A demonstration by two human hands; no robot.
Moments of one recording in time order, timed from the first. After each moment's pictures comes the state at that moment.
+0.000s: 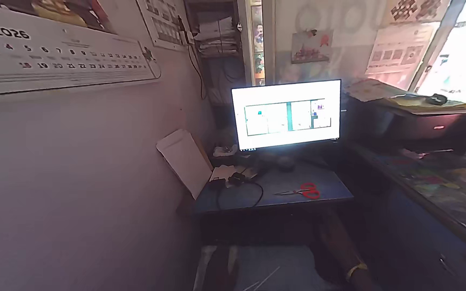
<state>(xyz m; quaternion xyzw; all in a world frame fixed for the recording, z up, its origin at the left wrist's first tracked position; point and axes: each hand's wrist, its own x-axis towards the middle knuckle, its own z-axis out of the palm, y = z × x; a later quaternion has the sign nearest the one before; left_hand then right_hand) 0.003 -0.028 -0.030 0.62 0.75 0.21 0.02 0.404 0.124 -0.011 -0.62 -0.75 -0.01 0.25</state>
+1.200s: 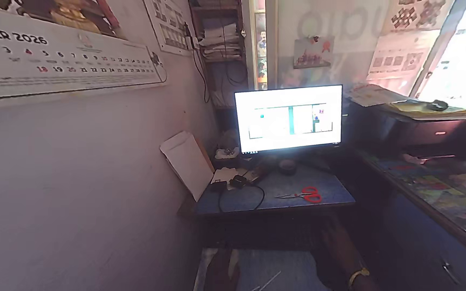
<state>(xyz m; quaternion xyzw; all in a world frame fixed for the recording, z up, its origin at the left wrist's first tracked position) 0.004 -0.028 -0.037 0.62 0.75 0.23 0.01 0.405 0.123 -0.004 -0.63 -0.75 0.00 0.22</state>
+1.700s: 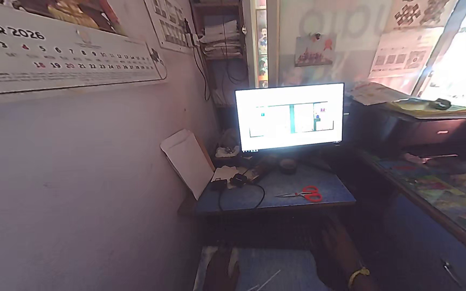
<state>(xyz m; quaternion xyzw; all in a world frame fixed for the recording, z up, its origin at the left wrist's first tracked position) 0.001 -0.029 -0.042 0.63 0.74 0.24 -0.01 0.405 0.119 -0.007 -0.63 -0.75 -0.01 0.23</state>
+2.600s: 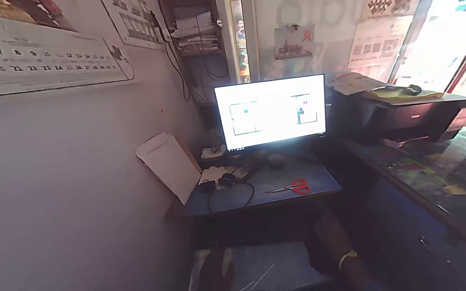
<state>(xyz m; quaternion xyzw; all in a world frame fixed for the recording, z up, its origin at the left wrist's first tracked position) 0.003 -0.028 -0.036 0.63 0.75 0.21 0.00 0.406 0.113 0.005 -0.68 -0.72 0.03 0.17</state>
